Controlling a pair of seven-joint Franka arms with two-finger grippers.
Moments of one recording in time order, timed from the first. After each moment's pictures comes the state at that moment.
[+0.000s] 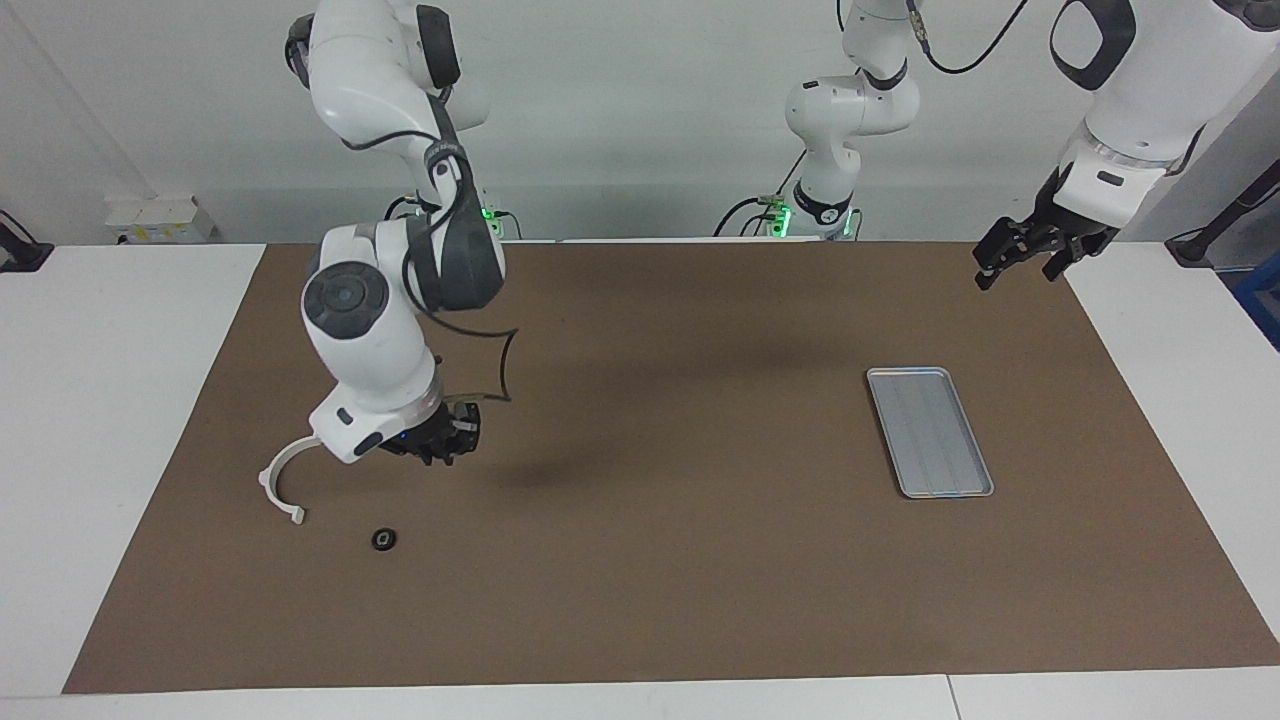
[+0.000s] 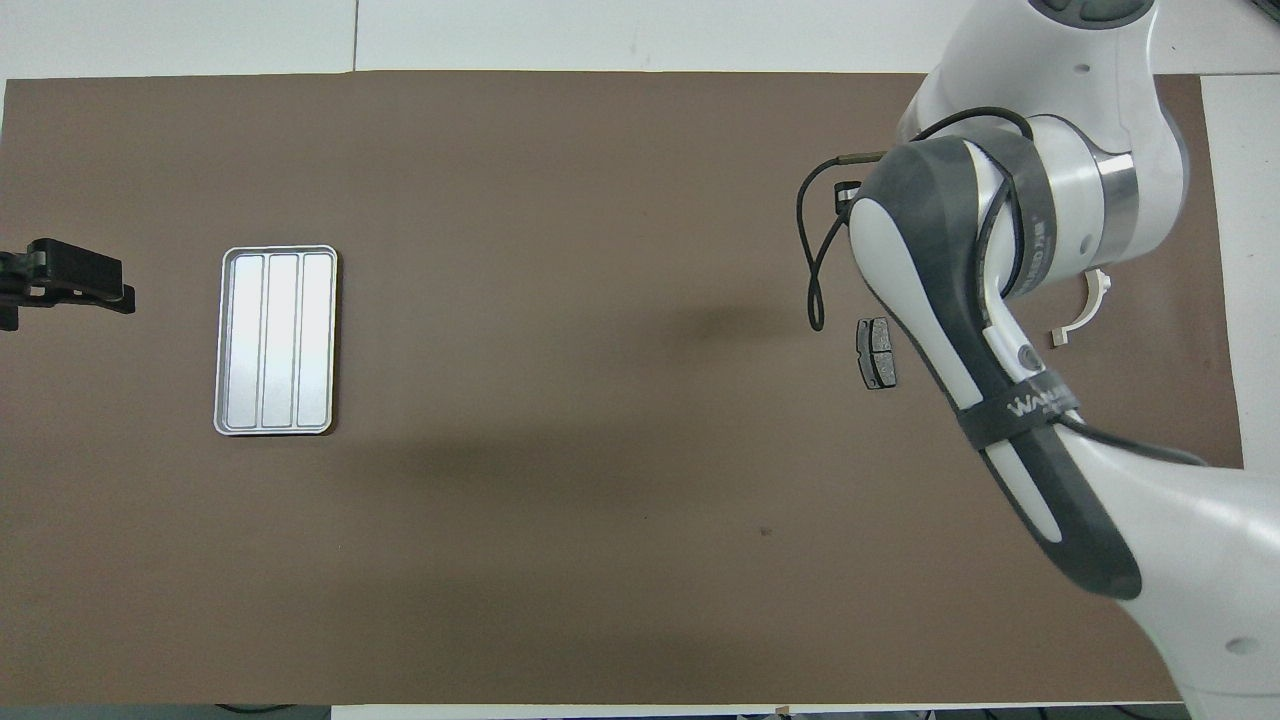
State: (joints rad) left arm 0.01 0.02 -0.02 -1.56 0.00 1.56 -0.08; right arm 0.26 0.46 0.02 -1.26 -0.01 1.63 0.33
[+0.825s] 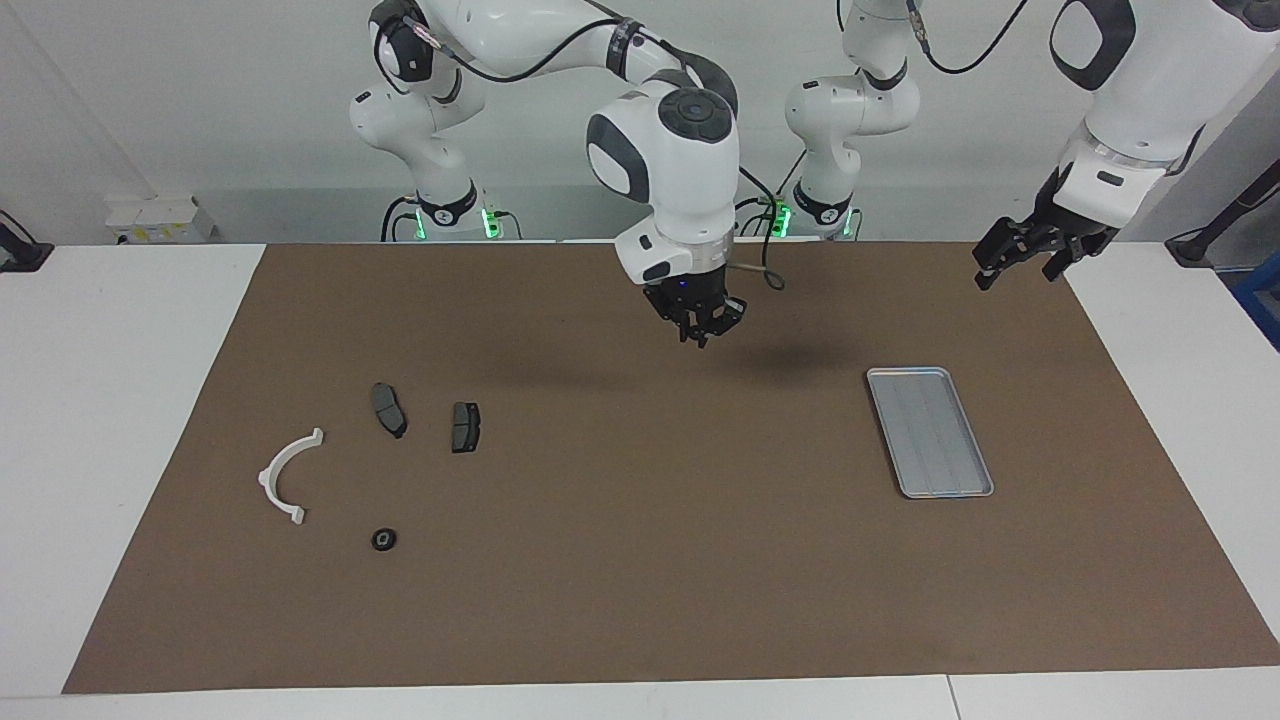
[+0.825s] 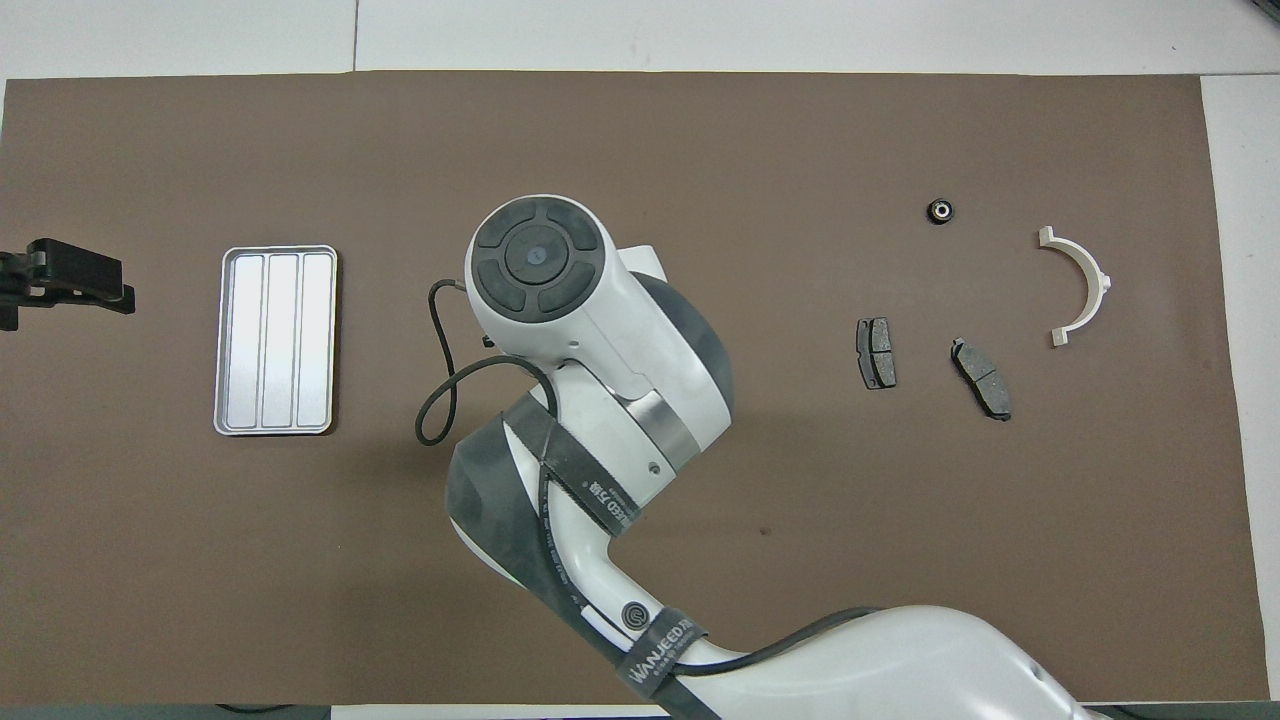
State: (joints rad) left arm 0.01 0.02 -0.02 -1.56 0.00 1.56 -0.08; right arm 0.65 0.56 0.08 -1.26 0.01 1.83 1.21
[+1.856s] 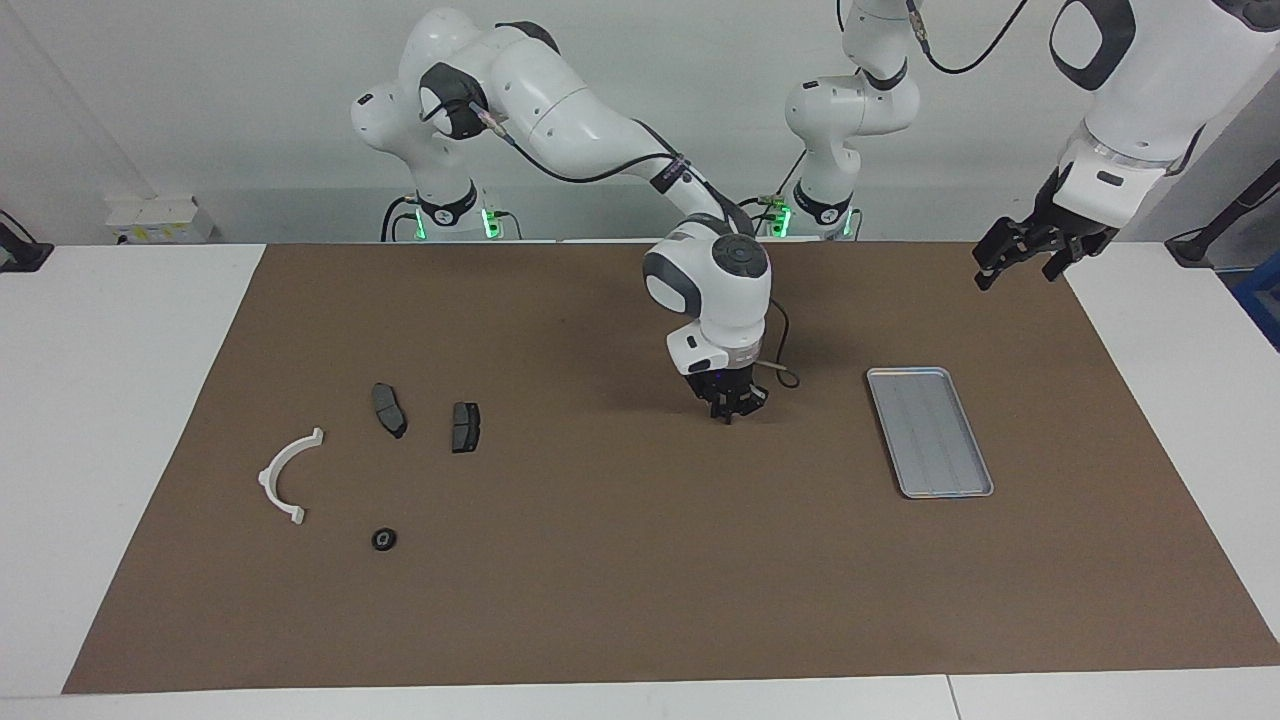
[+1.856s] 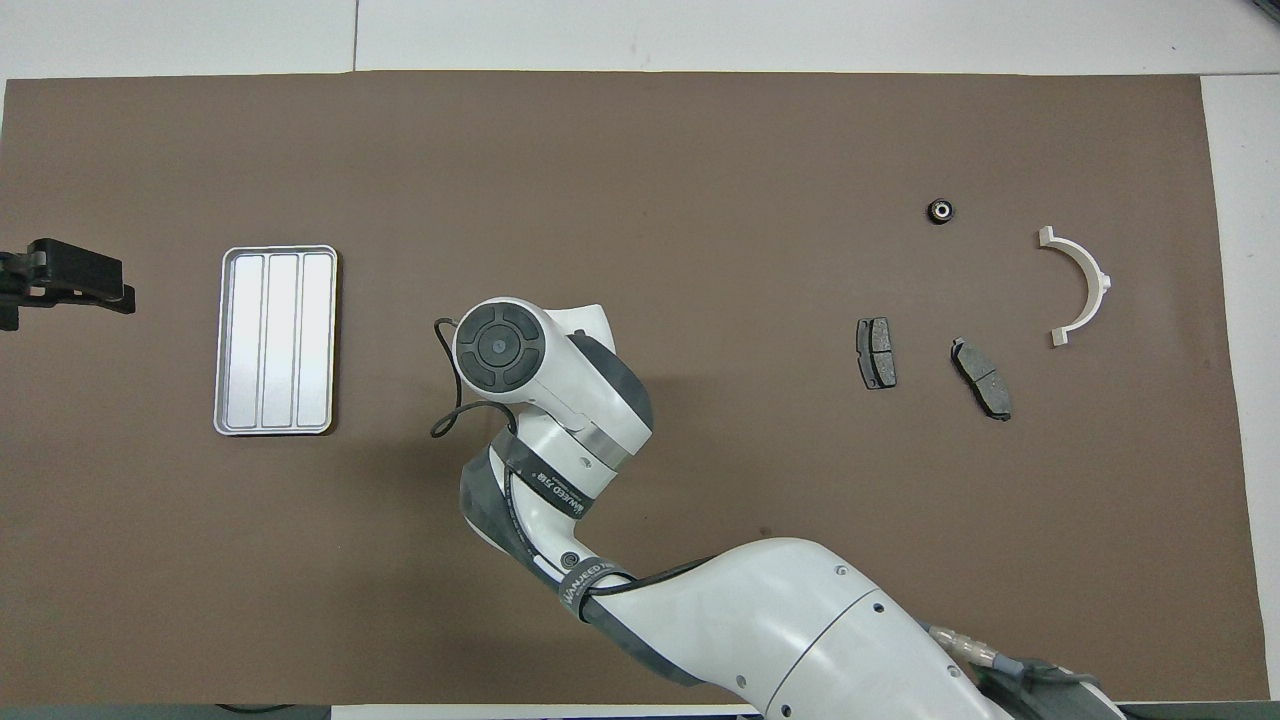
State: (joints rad) left arm 0.01 0.02 -0.02 -1.56 0.00 1.56 -0.08; right arm 0.70 0.76 0.08 -1.33 -0.09 2.18 1.35
